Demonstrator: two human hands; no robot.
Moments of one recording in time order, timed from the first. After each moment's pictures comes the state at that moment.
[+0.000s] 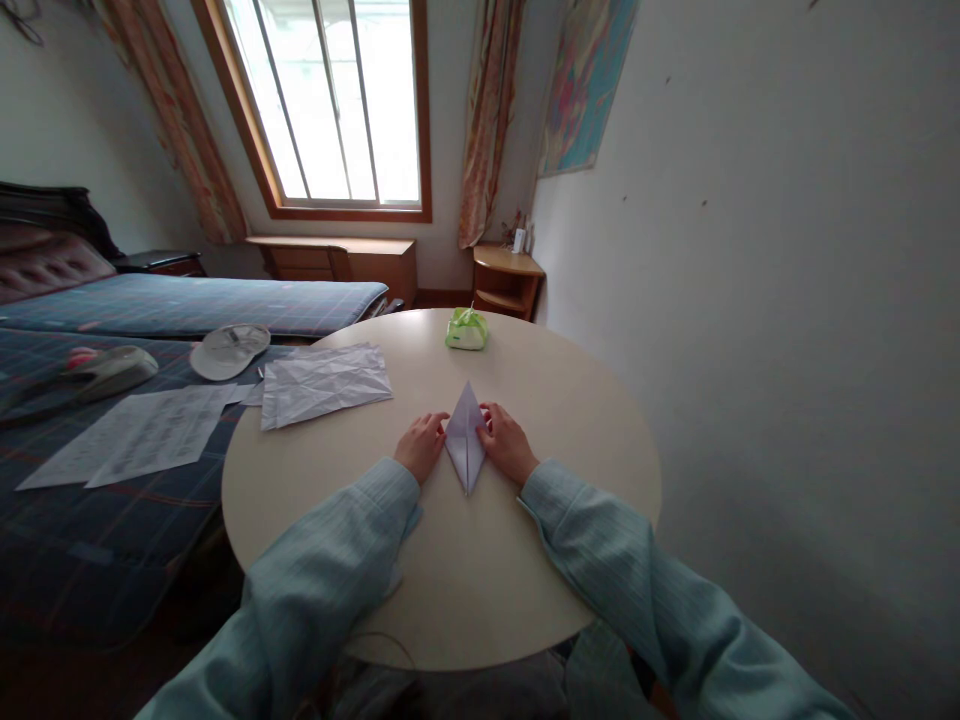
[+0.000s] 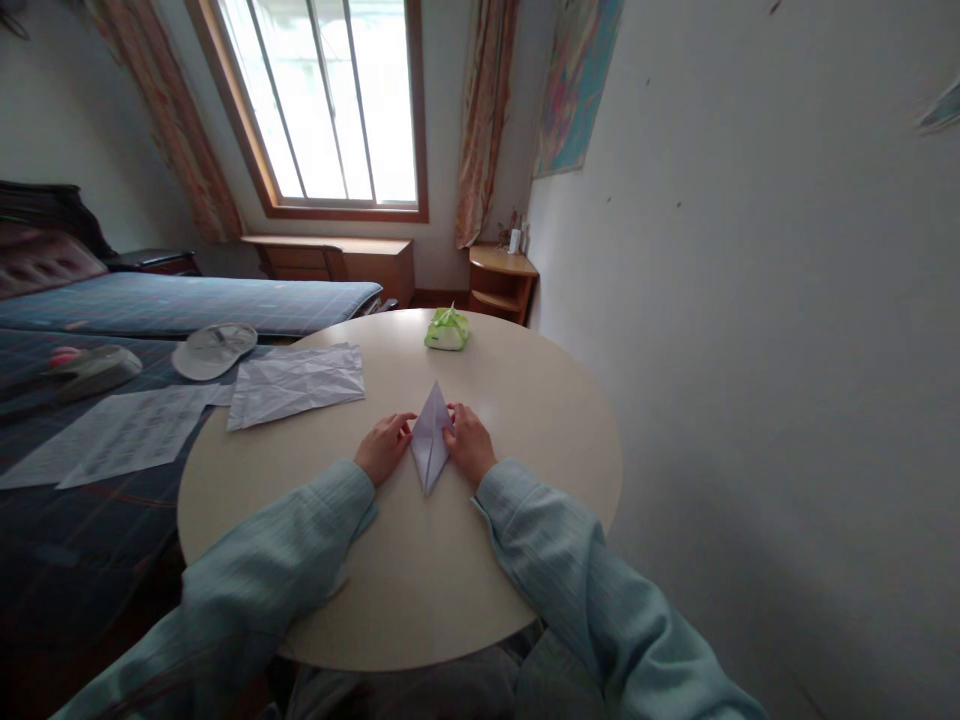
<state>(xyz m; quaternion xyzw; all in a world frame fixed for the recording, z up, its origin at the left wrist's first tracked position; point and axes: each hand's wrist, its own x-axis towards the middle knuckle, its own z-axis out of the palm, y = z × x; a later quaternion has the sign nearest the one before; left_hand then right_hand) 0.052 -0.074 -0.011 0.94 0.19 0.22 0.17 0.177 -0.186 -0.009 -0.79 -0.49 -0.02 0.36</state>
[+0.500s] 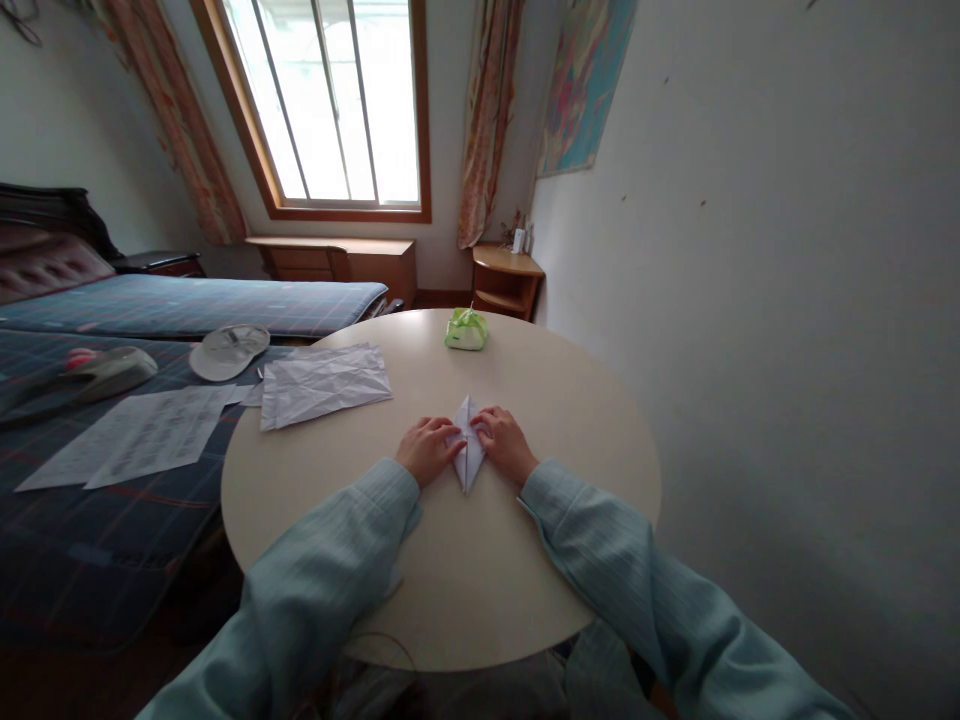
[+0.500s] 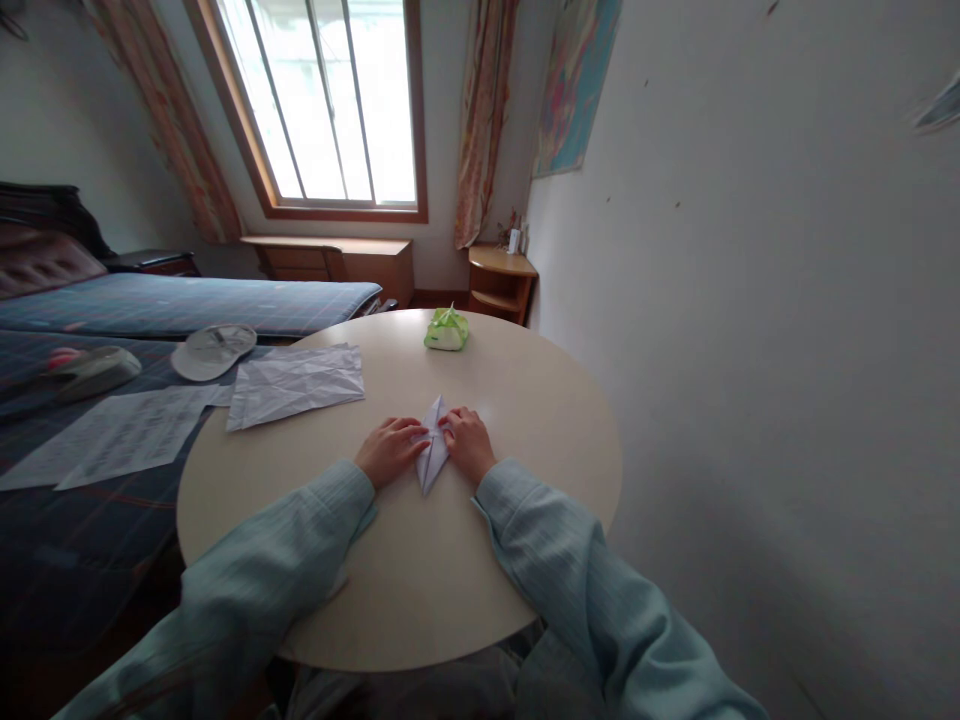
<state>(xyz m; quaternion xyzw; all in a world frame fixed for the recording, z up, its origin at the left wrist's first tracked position) 0.048 -0.083 -0.003 0.96 0.14 0.21 0.13 0.177 -0.188 -0.007 -0.79 -0.53 -0.02 0.31</state>
